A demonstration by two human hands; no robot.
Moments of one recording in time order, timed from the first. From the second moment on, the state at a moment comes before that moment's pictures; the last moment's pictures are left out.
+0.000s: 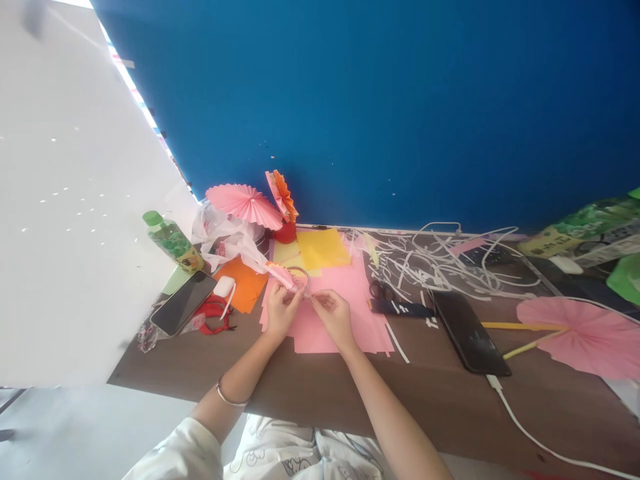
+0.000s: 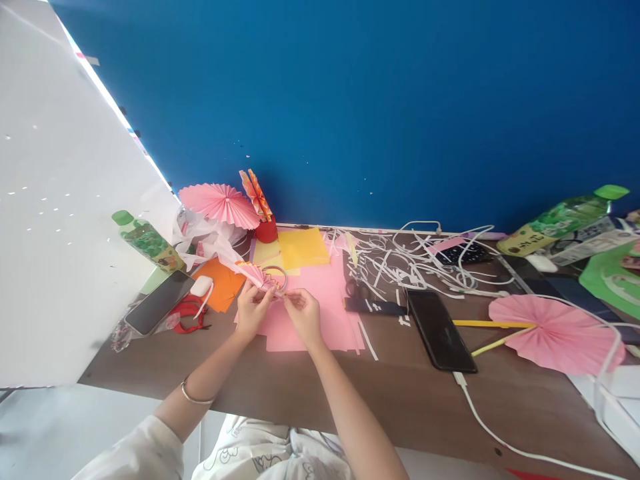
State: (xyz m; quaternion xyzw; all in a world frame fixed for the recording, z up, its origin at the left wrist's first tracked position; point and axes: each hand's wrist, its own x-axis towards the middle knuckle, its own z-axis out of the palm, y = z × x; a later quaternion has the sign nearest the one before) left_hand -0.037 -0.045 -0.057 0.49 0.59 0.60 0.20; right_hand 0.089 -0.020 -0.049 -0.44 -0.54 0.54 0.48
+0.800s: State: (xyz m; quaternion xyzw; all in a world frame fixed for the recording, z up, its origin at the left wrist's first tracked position) left_hand -0.039 -0.039 -0.055 0.46 0.57 0.62 0.29; right_hand 0.091 -0.018 -0.055 -0.42 -0.58 0.54 0.45
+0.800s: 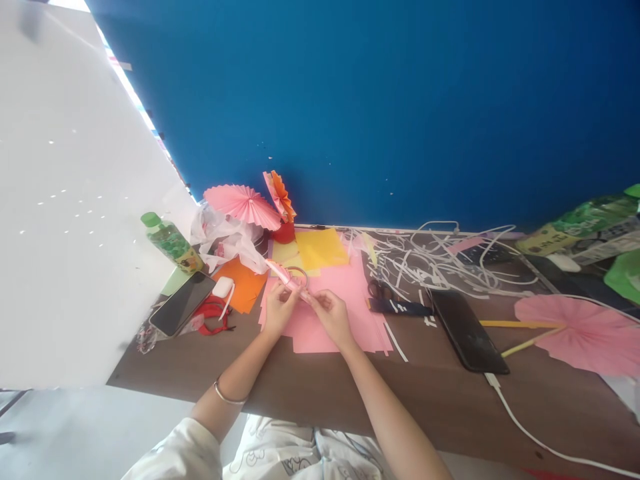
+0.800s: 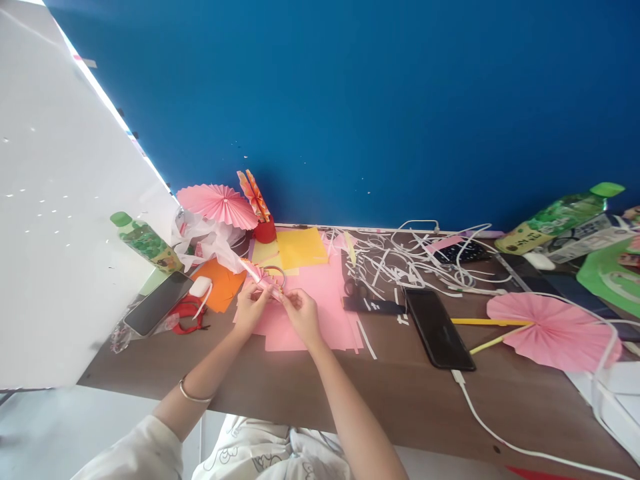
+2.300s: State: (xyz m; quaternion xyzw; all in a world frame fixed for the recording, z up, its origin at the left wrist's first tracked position) left_hand -0.080 -0.024 -0.059 0.33 0.54 0.62 0.46; right_hand 0.114 -0.009 -0.048 -0.41 -0.82 0.17 0.37
